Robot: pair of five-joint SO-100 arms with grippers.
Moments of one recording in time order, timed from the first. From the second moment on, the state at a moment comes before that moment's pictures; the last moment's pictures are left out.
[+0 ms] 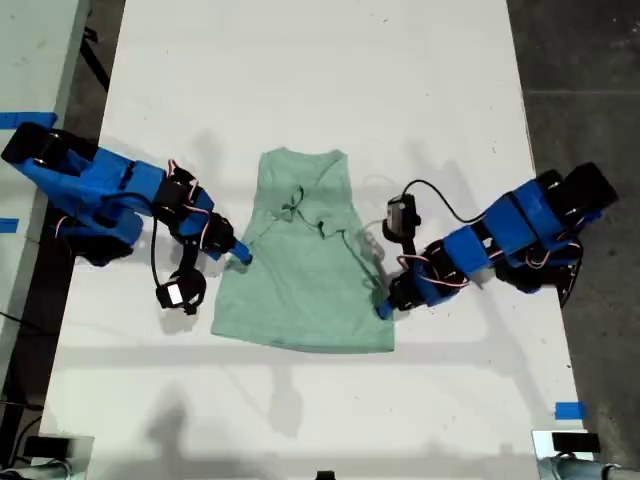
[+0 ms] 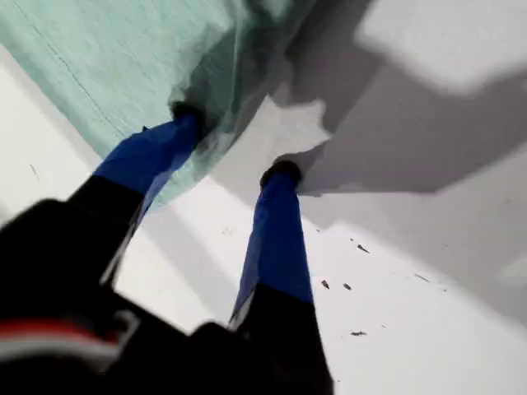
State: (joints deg) arm 0 -1.2 104.2 122.9 67.8 -8.3; arm 1 -17.6 93.2 127.0 41.2 -2.8
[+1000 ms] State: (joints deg) arm 0 -0.7 104.2 123.1 67.8 -9.3; arm 1 -19.1 86.7 92.4 71.4 -9.3
